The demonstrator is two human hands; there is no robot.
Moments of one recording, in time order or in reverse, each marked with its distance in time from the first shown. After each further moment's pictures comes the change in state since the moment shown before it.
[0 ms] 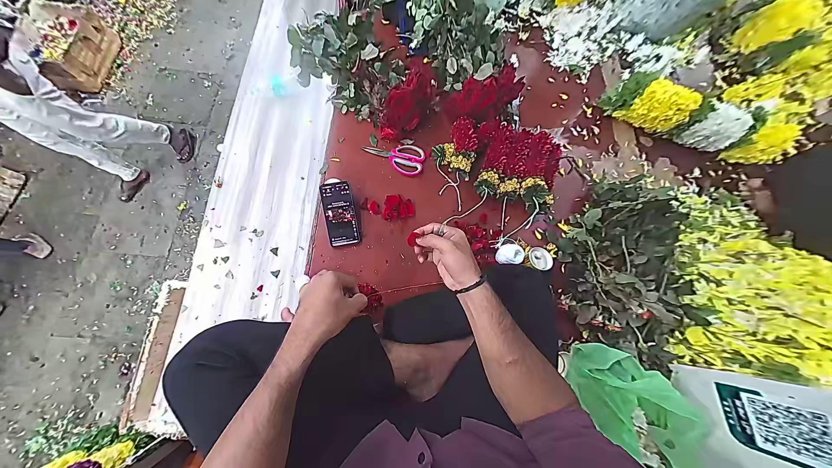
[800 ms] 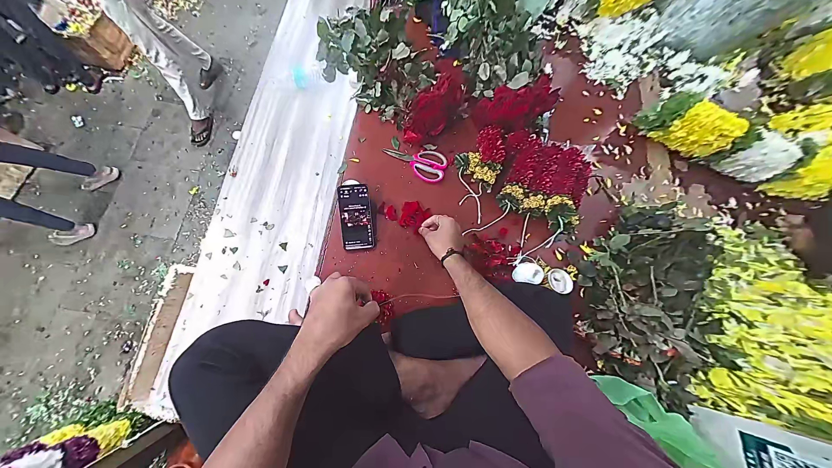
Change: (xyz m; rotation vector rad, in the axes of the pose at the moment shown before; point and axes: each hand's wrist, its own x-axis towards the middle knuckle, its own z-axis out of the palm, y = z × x) left_hand 0.002 -0.001 -0.006 0.020 0.017 0.011; right_hand 0.140 0.080 -0.016 -1.051 0.222 0.055
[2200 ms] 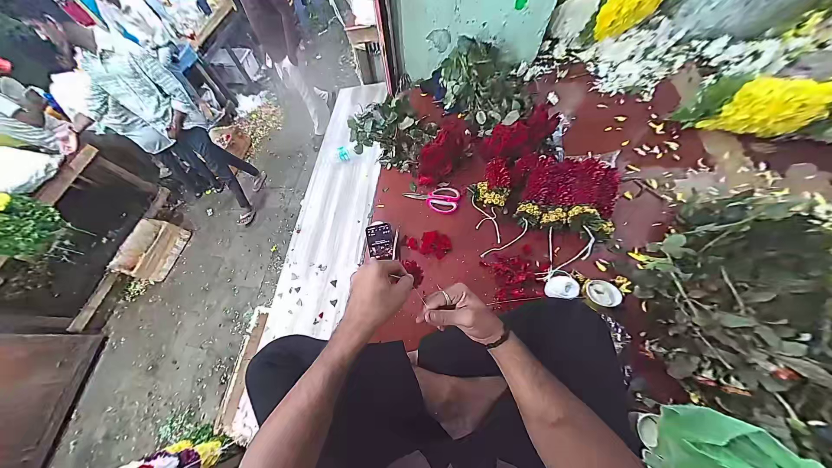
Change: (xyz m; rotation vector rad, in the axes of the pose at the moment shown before) left_hand 0.007 0.082 -0.033 -0.030 0.291 0.113; right_hand -0.166 -0.046 -0.086 1.236 -0.707 -0.746
